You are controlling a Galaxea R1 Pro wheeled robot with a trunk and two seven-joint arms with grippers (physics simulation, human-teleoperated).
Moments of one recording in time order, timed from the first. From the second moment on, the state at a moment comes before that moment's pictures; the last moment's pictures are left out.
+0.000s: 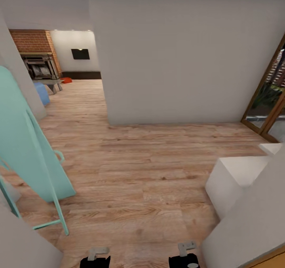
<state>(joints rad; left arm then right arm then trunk) -0.45 -0.02 -0.20 -0.10 0.21 -0.20 -0.02 -0.41 0.10 0.11 -0.26 0.04 0.03 -0.14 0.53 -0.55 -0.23</state>
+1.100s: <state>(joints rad) -0.45 -0.02 -0.20 -0.10 0.21 -0.20 -0.02 -0.41 0.10 0.11 -0.24 0.05 0.03 -0.14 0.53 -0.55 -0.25</state>
